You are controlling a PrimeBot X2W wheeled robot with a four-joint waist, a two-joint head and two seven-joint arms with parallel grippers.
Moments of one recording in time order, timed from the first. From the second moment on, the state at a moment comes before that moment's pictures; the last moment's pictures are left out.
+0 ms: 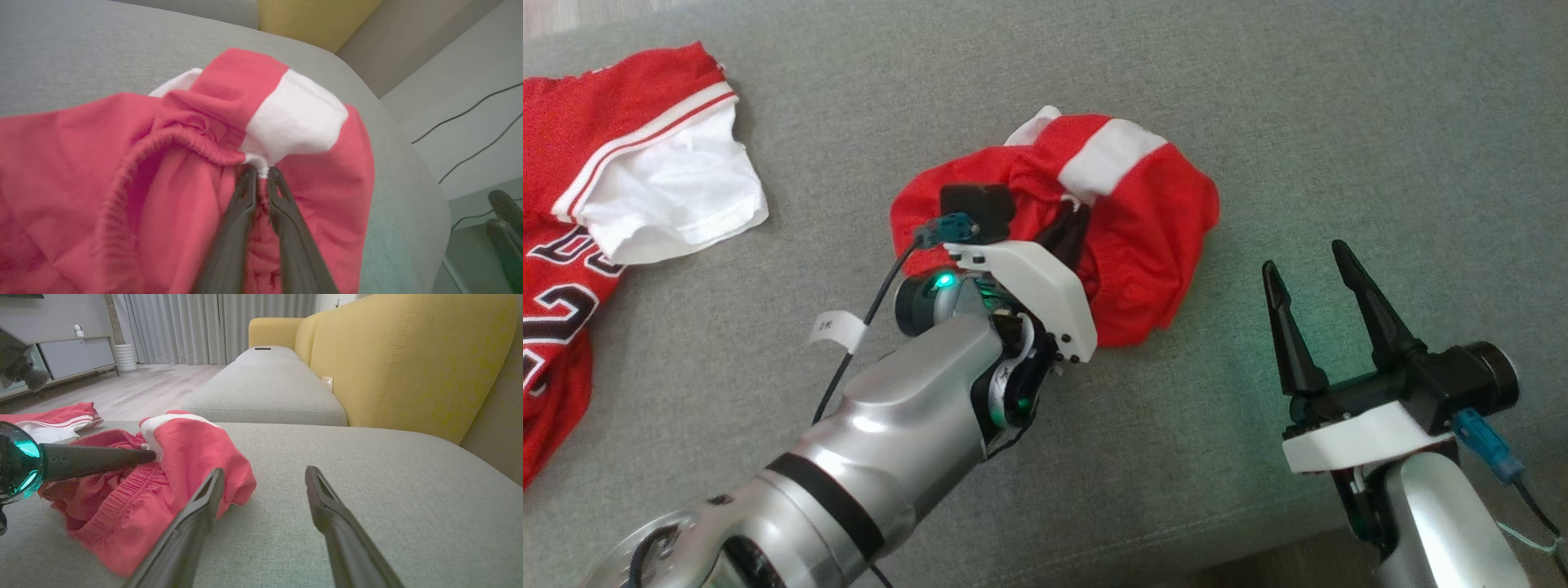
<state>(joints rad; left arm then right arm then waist) -0.85 0.05 -1.19 0.67 -1.23 0.24 -0.23 -0.14 -0.11 0.17 0.16 0.08 0.12 -0.26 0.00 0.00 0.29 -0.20</state>
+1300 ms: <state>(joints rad) -0.50 0.28 -1.04 0.35 -0.92 0.18 -0.25 0.00 -0.11 0.13 0.19 0.07 0.12 -0.26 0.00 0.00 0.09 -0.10</state>
